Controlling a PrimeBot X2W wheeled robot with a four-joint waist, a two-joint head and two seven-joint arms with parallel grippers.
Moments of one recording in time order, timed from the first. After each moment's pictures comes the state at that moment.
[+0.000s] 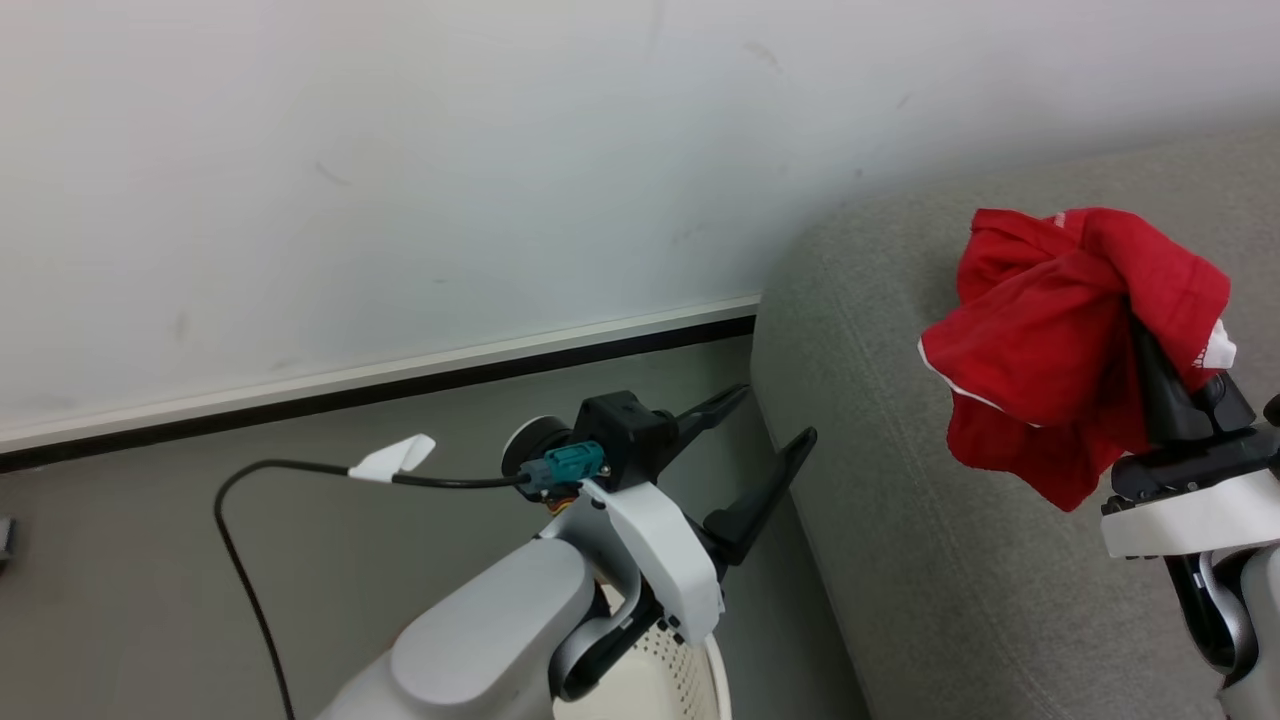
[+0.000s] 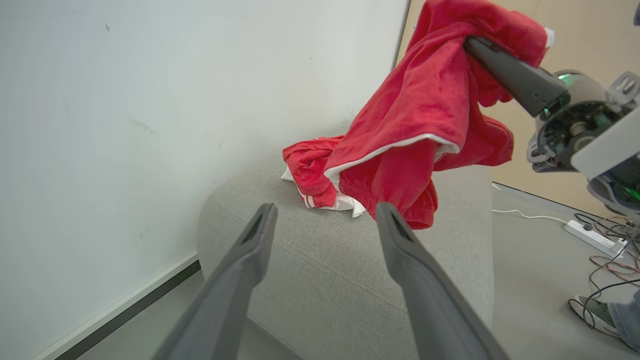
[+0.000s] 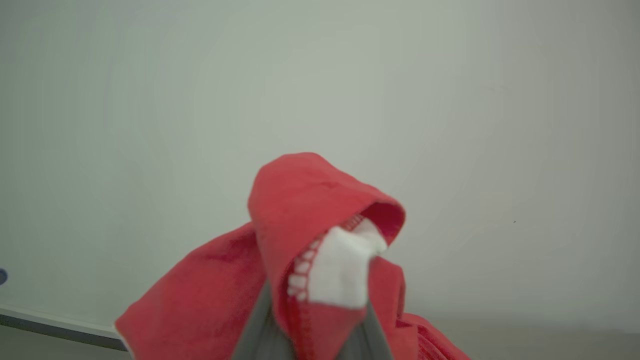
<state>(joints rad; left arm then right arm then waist) -0.74 0.17 -0.96 0.42 -0.68 -0.05 -0.18 -0.42 -0.28 0.15 0.23 0.29 0.13 -0.26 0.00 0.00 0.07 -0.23</state>
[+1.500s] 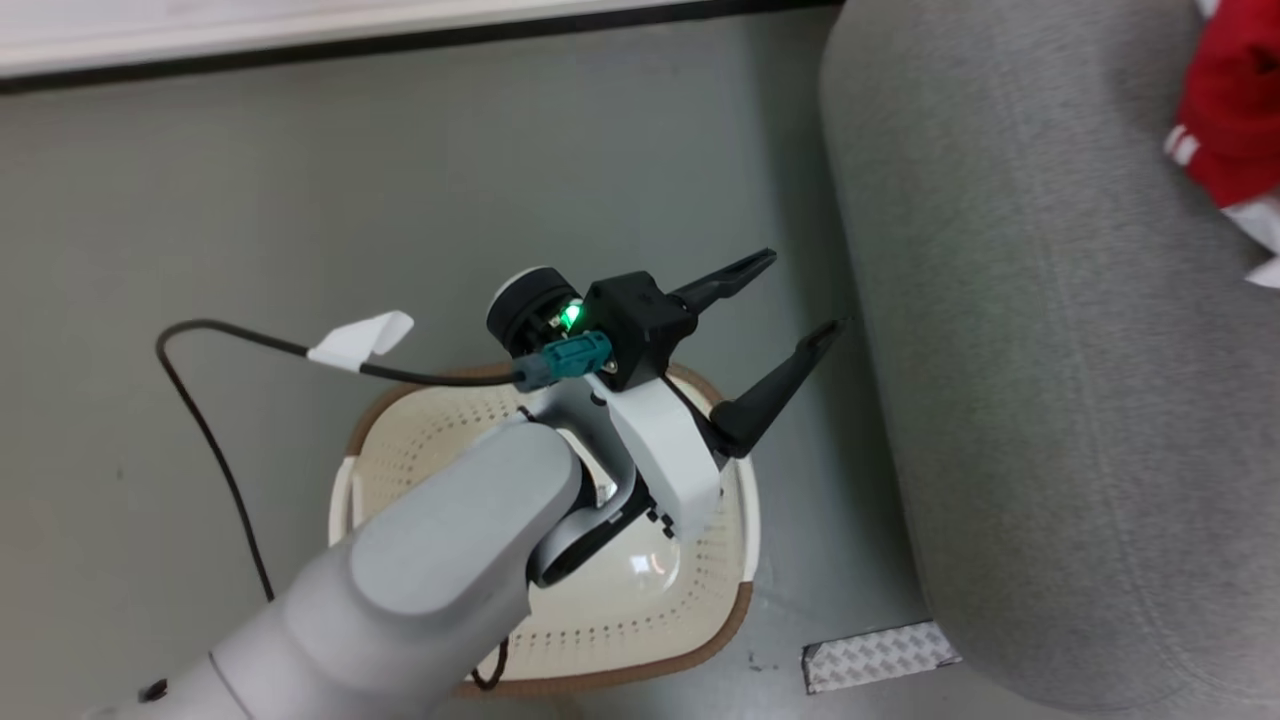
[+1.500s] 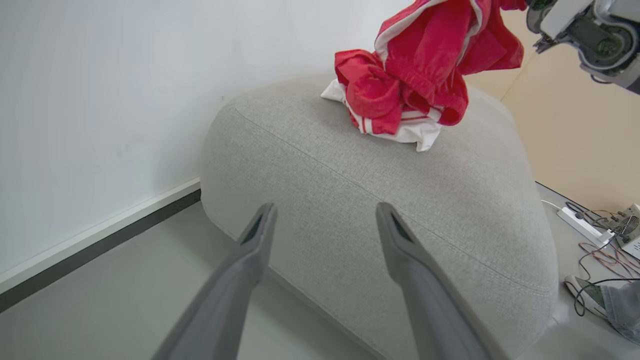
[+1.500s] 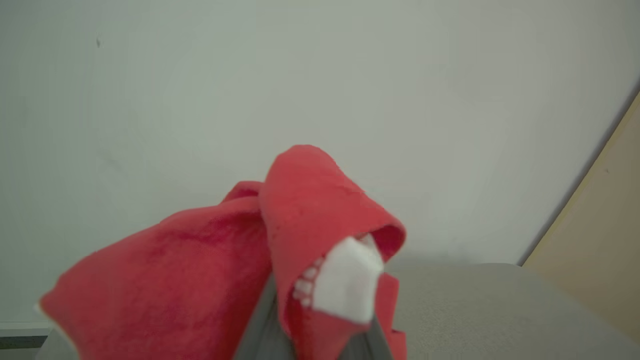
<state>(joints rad) -0.93 0.25 -0.98 0.30 -0.62 -0.06 -0.12 -0.72 -0.46 -0.26 0.36 0.26 0.13 -0.21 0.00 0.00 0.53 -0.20</state>
